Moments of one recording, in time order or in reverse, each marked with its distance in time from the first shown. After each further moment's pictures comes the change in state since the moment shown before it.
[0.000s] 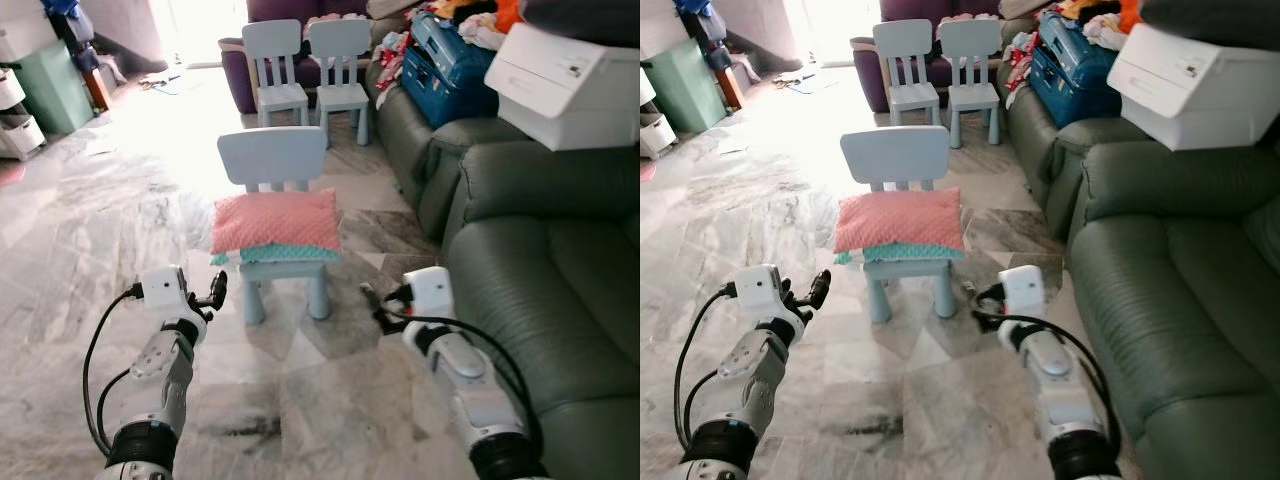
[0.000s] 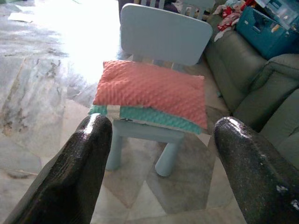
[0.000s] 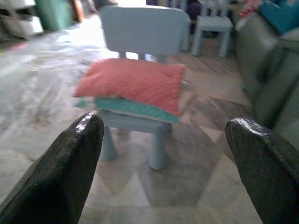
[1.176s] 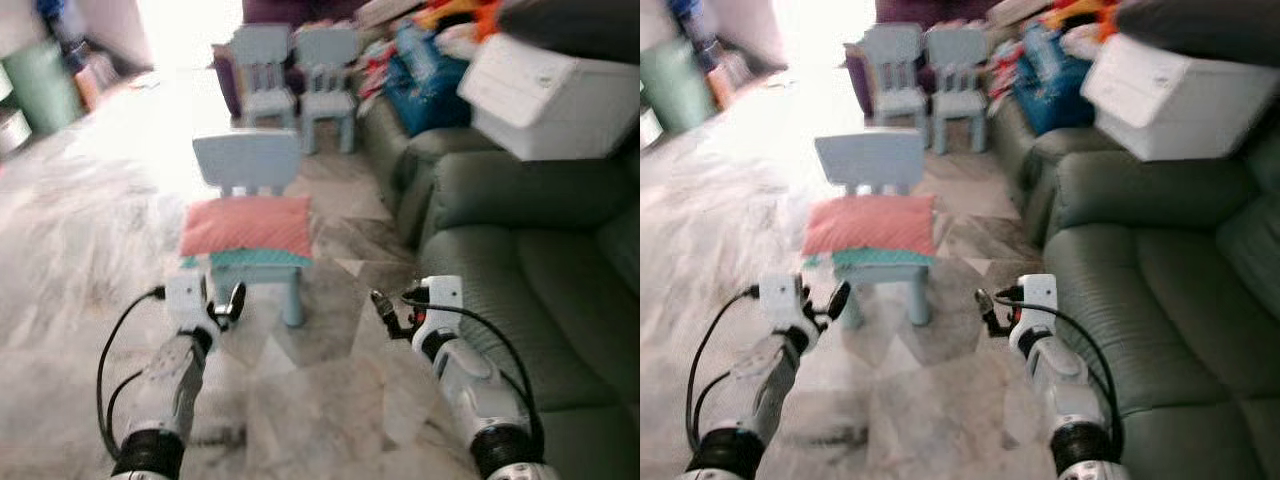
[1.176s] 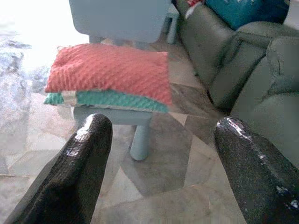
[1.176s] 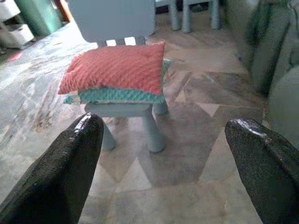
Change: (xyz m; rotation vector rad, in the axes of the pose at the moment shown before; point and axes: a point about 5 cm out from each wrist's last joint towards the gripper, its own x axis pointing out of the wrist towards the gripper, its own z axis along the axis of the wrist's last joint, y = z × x) left arm -0.004 -0.013 -0.013 0.089 0.087 -0.070; right arm 0.003 -0.002 -0.023 0.207 0.082 0.016
